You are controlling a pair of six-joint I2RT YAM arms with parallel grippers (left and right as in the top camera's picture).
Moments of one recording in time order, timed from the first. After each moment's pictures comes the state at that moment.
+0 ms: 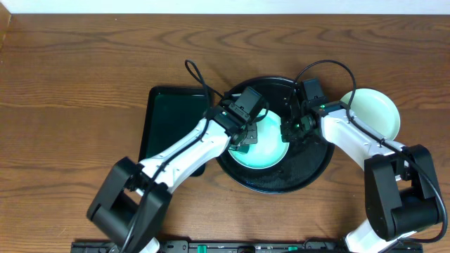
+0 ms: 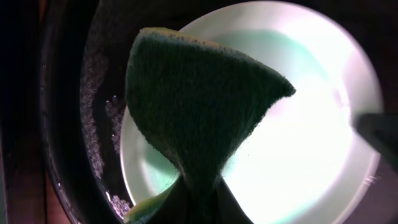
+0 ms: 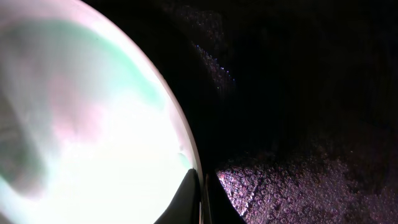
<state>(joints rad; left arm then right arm) -0.69 1.77 1.20 -0.66 -0.05 -0.73 0.30 1.79 1.02 -0.55 -0.18 0.23</state>
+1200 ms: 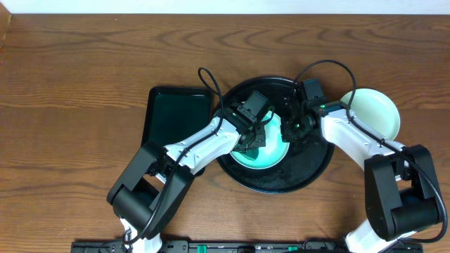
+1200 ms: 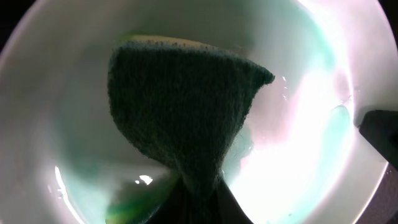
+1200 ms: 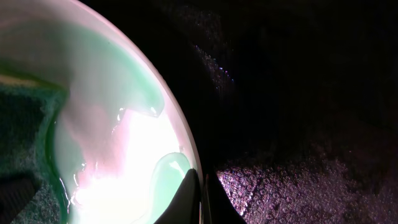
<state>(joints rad) -0.71 1.91 1.20 -0.54 0.10 -0.77 0.30 1.79 1.02 -0.55 -0.18 0.23</state>
